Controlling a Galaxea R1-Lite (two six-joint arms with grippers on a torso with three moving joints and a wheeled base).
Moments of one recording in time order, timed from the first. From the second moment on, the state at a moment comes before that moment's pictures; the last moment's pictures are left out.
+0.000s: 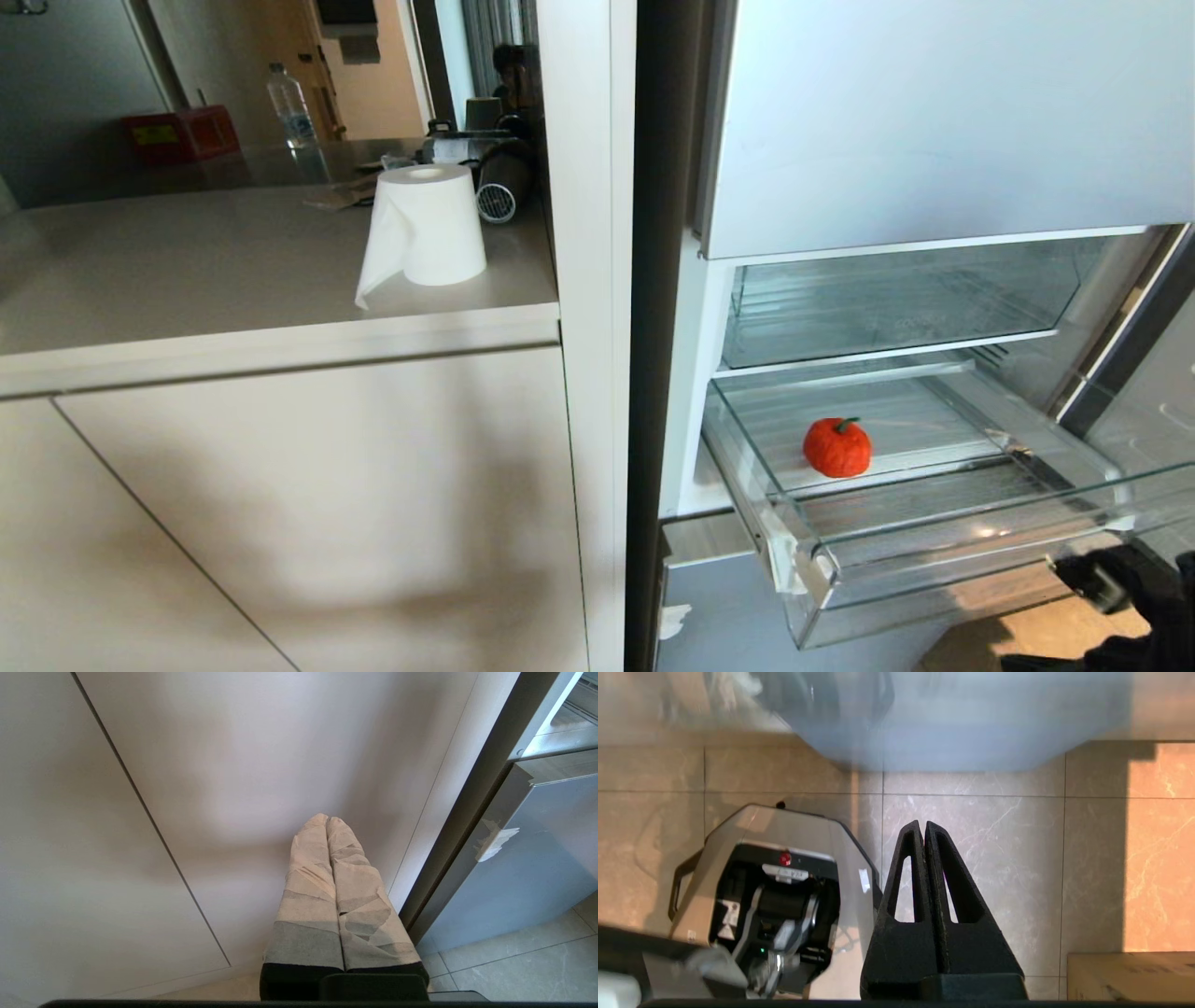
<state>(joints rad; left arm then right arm) -0.01 0.00 -0.07 0.17 0.01 0.00 0.18 1.24 -0.18 -0.27 0.00 0.02</state>
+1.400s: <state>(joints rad) -0.01 0.00 -0.07 0.17 0.01 0.00 0.00 0.09 -0.01 0.01 0.01 -0.10</state>
